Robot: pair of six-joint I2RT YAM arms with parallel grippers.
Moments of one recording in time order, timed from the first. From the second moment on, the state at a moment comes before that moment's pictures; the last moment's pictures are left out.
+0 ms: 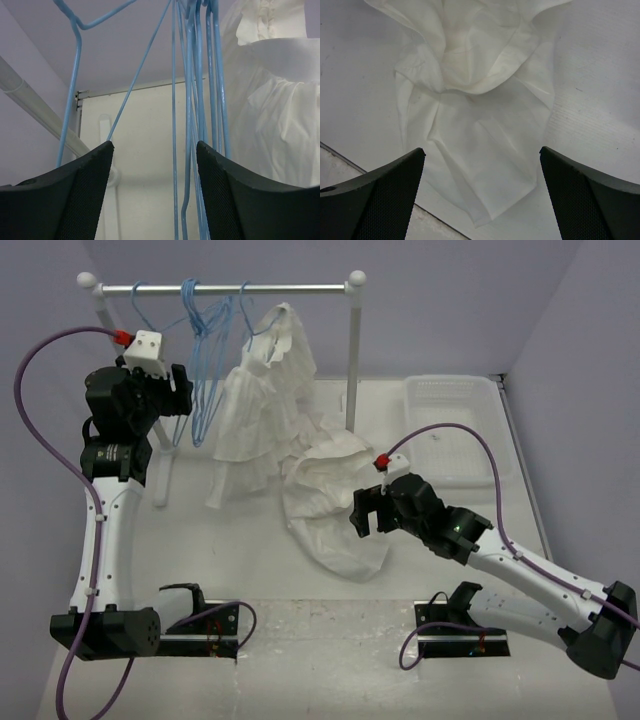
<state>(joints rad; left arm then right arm) 0.07 1.15 1.37 -0.39 0.18 0.10 0.86 0.96 0.78 -0.47 0.18 0.41</state>
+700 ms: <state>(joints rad) 0.07 1.19 1.37 -0.39 0.23 0.14 0.86 0.94 0.78 -0.47 0.19 0.43</state>
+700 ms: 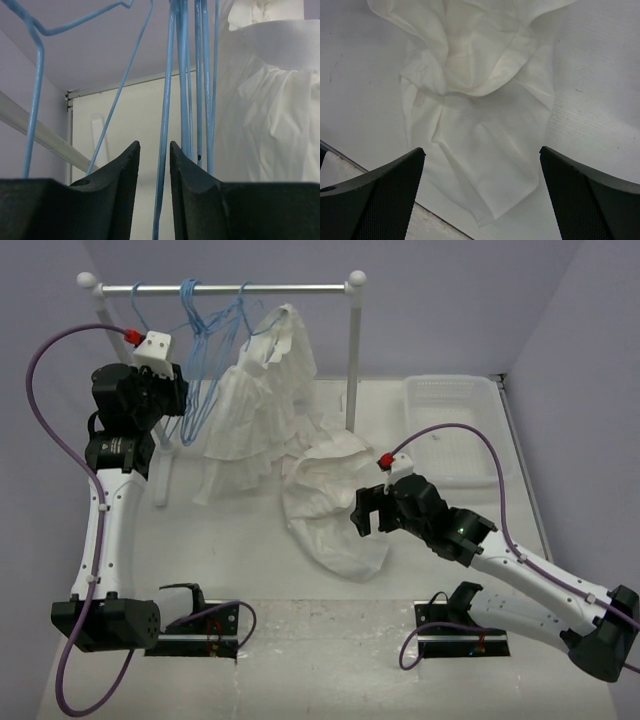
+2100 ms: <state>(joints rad) 0.06 1.09 1.33 -0.19 0.07 0.06 0.86 0.92 0.78 -0.47 0.24 0.43</state>
